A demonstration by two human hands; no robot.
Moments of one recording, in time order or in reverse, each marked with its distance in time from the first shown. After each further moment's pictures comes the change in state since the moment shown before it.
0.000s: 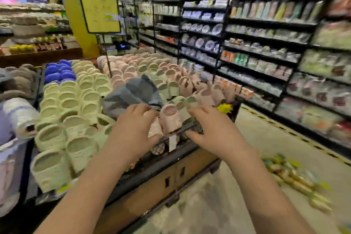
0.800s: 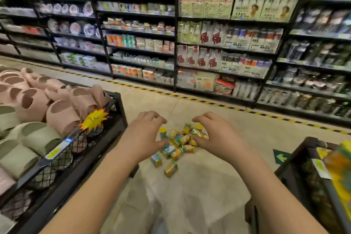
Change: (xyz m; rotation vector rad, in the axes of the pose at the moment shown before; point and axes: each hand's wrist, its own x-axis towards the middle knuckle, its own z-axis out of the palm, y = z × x) left_hand 0.243 0.433 0.188 -0.247 -0.270 0.597; right_hand -0.168 0.441 -0.035 -0.038 -0.042 0.672
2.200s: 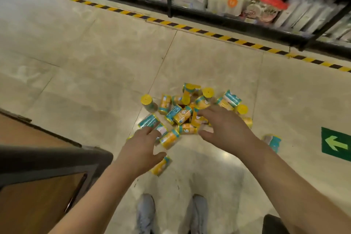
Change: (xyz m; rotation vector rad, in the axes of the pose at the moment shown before) left_hand 0.451 -0.144 0.481 -0.264 -0.597 -0.267; right_hand 0.485 0.346 0.375 0.116 -0.391 0.043
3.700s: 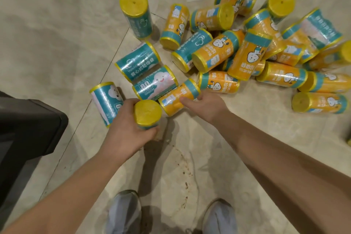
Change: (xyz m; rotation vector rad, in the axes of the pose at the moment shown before) left_hand 0.200 -0.194 0.361 -0.604 0.202 -0.323; right_hand 0.222 0.088 0.464 0.508 -0.324 0.574
